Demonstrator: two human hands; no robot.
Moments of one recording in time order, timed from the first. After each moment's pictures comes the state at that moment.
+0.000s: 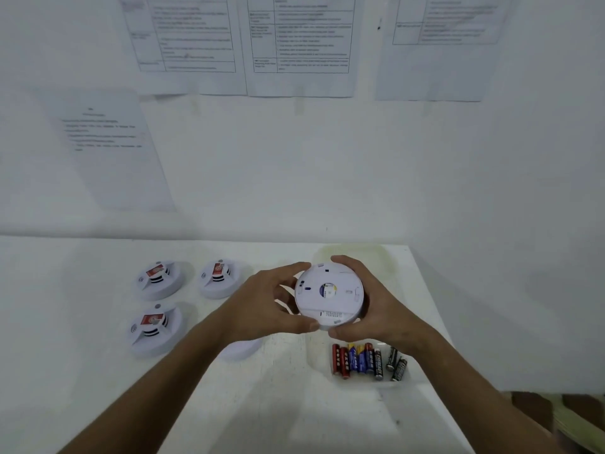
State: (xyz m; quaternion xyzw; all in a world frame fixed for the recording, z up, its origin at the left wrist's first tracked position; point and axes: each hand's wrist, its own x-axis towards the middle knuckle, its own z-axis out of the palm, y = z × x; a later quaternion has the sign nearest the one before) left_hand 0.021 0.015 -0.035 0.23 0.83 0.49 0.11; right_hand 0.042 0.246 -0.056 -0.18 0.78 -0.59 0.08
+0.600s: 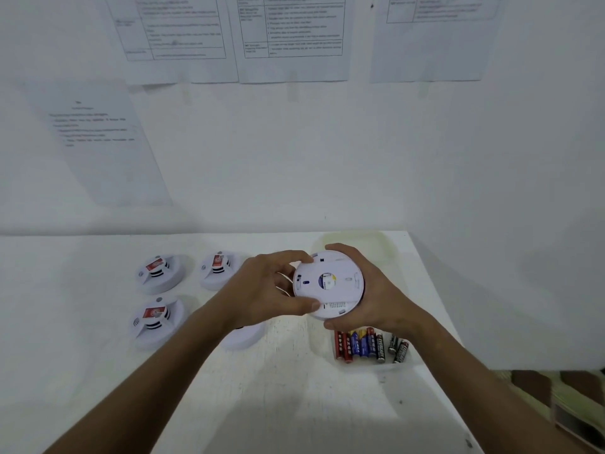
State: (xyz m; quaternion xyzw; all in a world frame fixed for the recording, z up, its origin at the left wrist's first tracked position) left_hand 0.021 0.015 -0.025 0.24 0.85 0.46 0.07; right_hand 0.041 0.237 -0.056 -0.20 0.81 -0.56 0.01
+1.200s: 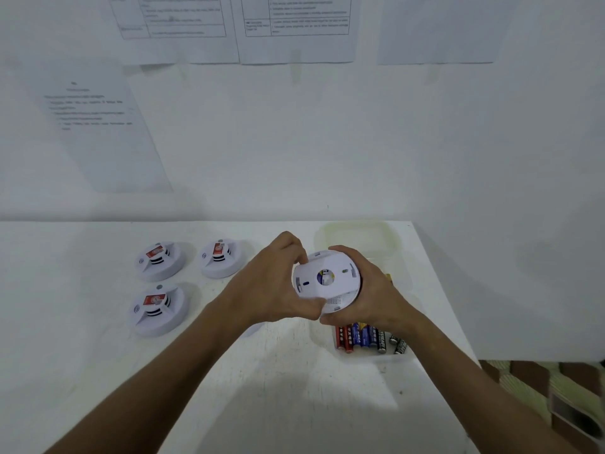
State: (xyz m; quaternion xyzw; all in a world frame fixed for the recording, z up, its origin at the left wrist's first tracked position) left_hand 0.020 0.028 -0.038 0.27 0.92 0.29 -0.05; right_hand 0.034 0.235 -0.086 -0.16 0.82 -0.55 0.00
